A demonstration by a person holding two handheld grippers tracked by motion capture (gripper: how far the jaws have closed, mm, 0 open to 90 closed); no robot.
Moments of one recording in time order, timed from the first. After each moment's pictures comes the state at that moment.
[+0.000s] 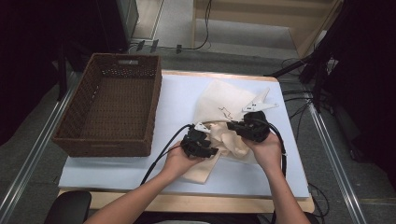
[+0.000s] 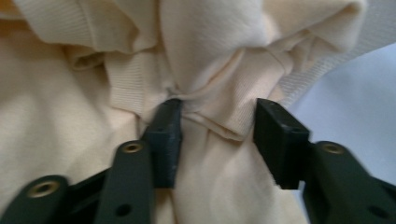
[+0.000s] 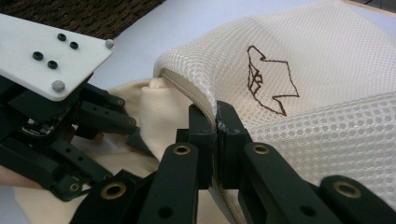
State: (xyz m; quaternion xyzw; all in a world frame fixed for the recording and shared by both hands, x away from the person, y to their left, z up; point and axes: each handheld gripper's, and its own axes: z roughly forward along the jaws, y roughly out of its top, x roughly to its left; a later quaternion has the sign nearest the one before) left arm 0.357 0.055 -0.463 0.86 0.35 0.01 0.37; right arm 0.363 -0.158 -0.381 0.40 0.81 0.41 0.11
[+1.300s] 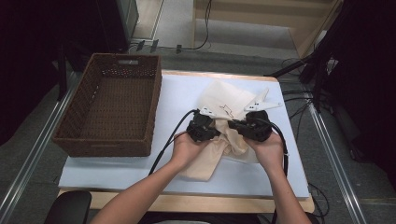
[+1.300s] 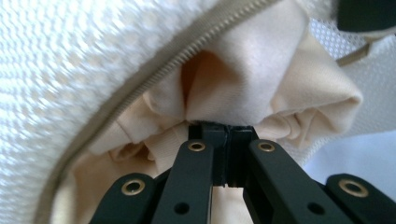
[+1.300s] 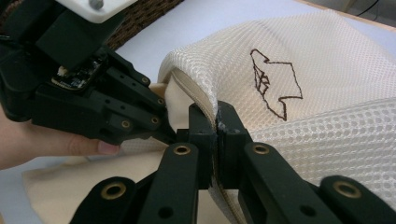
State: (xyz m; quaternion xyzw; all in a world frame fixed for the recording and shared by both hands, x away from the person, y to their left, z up) left arm 0.387 0.038 -0.428 0.84 0.36 0.04 0.40; right arm 0.359 -0.161 -0.373 0.40 0.81 0.42 0.12
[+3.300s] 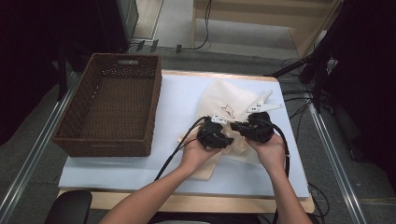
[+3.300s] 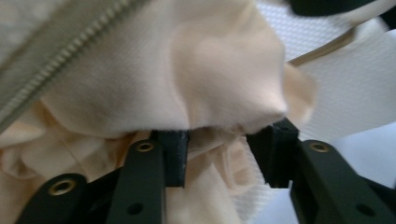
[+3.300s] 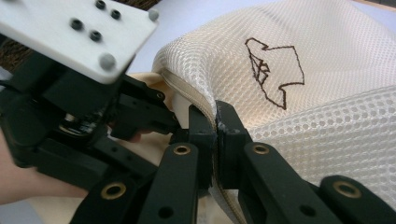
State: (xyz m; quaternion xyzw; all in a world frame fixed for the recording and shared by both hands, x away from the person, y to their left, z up) left arm 0.376 0.006 -0.452 0.85 0.34 0.04 0.40; right arm 0.362 -0.170 -0.383 0.41 0.81 0.41 0.10
